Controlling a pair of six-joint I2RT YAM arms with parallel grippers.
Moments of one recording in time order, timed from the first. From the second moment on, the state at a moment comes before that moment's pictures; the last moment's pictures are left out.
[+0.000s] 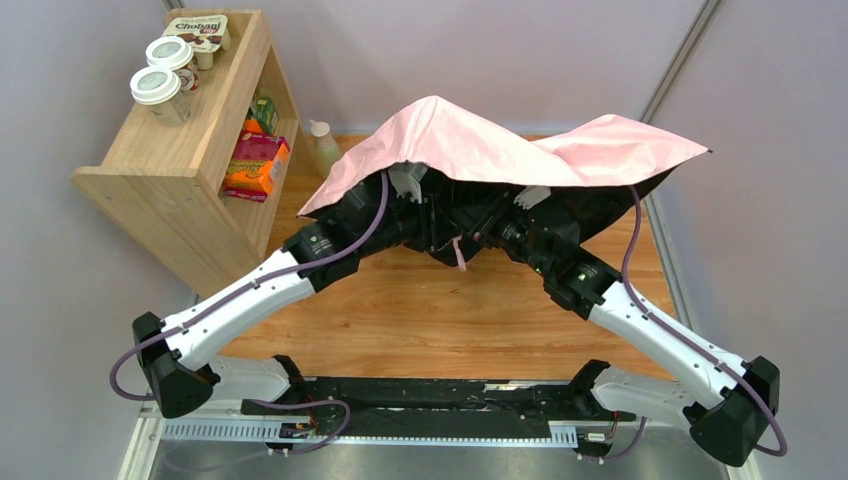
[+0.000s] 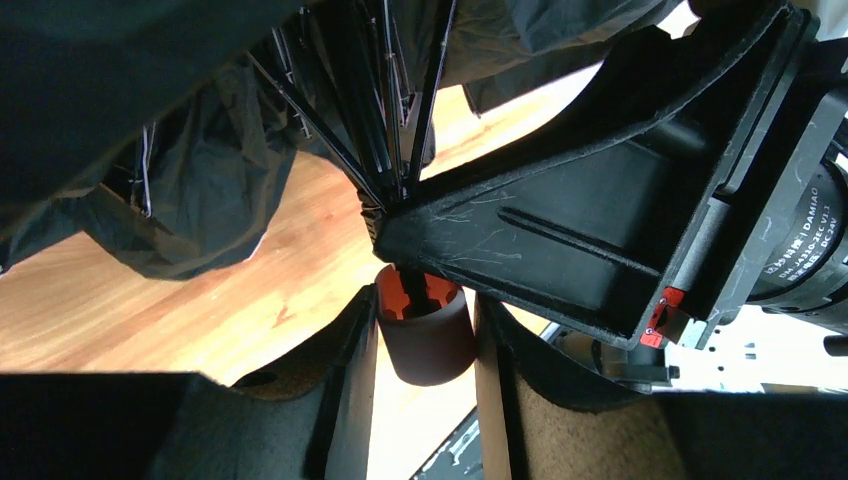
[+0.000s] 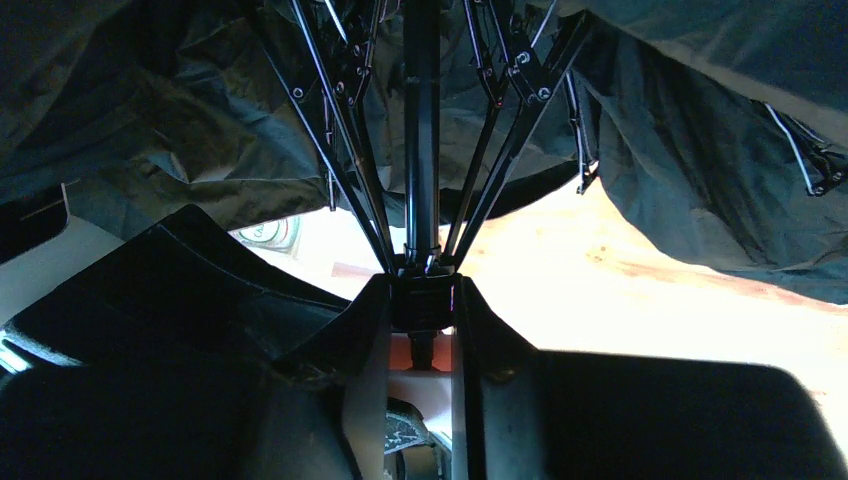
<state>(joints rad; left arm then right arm) -0.89 1.24 1.25 -0.34 0.01 -0.55 0.76 1.04 0.93 -0.02 0.06 1.01</state>
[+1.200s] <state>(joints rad) -0.92 1.20 1.16 -0.22 0.06 -0.58 0.46 1.09 0.91 0.22 -0.28 0.98</state>
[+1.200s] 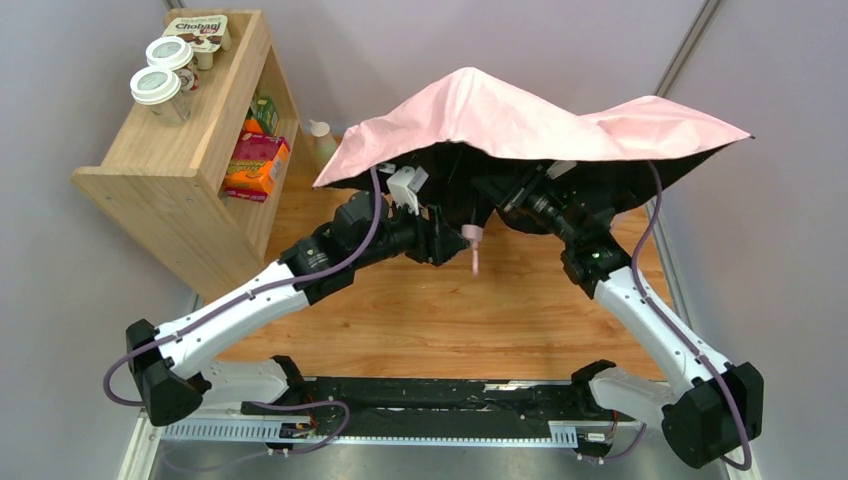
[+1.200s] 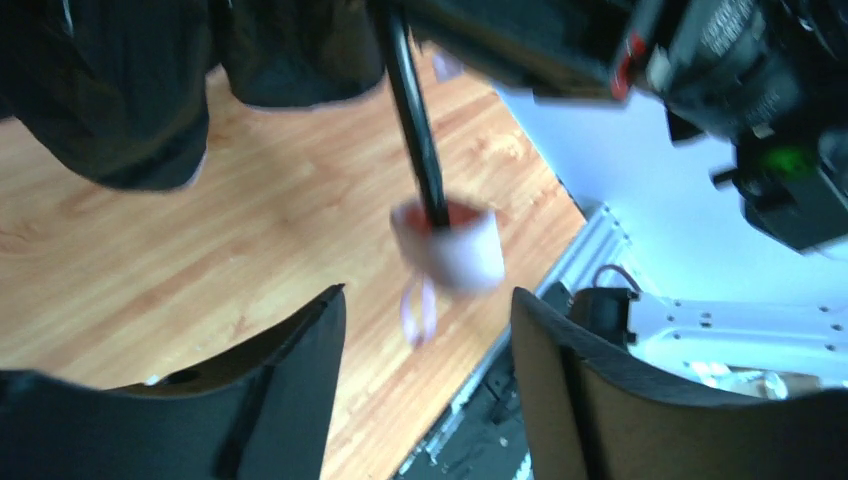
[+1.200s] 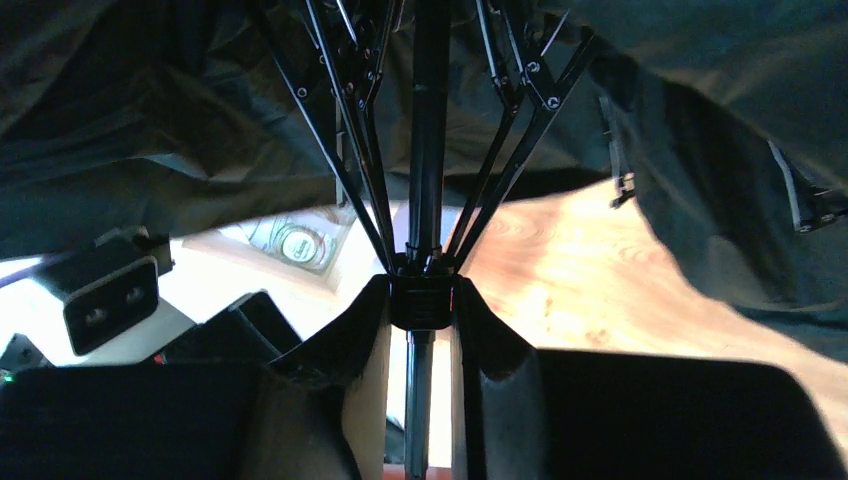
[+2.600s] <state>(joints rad) -0.91 1.25 1.10 0.32 -0.19 -0.76 0.45 1.00 0.88 0.23 -0.66 0.90</state>
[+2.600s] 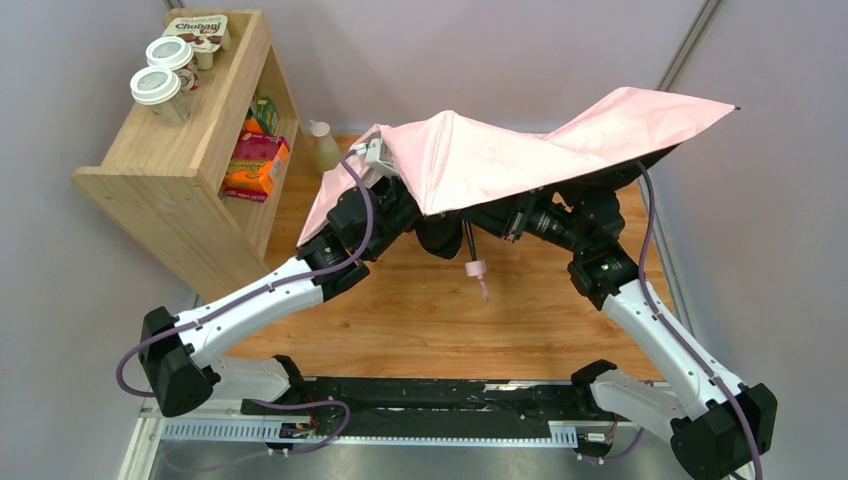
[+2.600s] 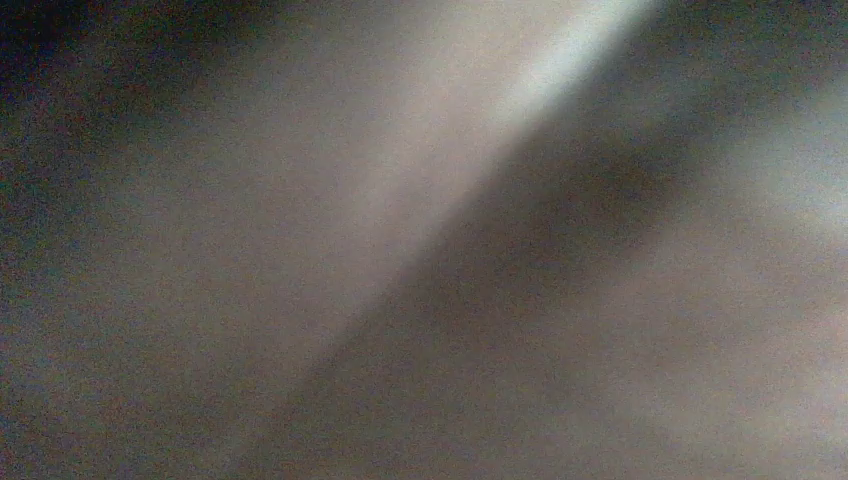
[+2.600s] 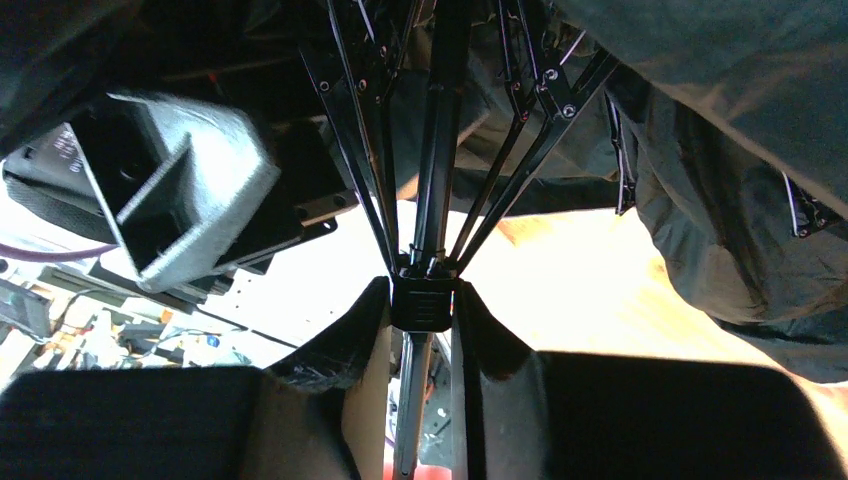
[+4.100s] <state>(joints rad) -0.84 1.24 1.03 0.37 -0.14 -0.84 0.54 1.12 1.01 0.13 -0.42 0.72</state>
